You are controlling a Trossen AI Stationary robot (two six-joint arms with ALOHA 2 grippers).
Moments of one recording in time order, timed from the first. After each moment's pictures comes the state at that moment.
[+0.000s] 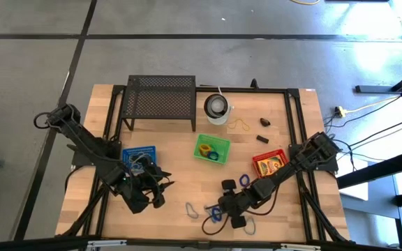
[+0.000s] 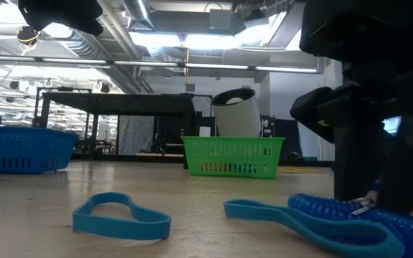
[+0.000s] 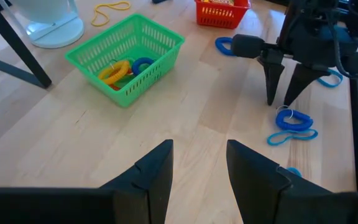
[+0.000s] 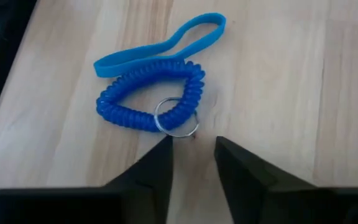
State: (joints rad) left arm -0.75 1.41 0.97 -0.53 -0.81 -0.96; right arm 0.63 1.95 1.06 -0.15 0.13 0.38
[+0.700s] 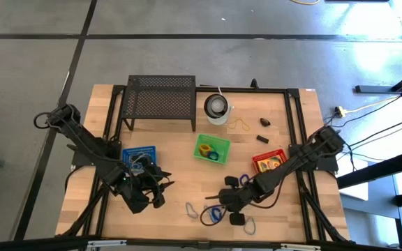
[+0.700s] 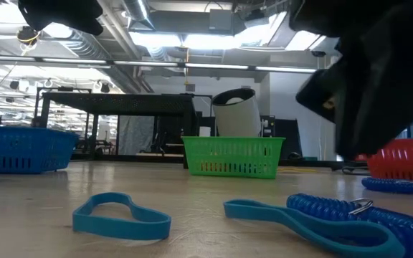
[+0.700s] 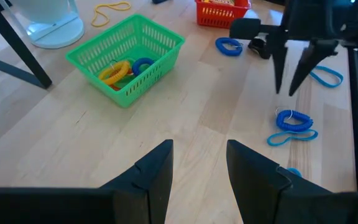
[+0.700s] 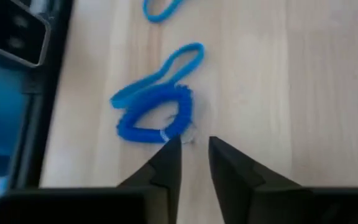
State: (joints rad) left arm -0.75 1.41 0.97 -0.53 -0.82 -0.96; right arm 0.59 1.84 1.05 -0.18 0.09 0.54
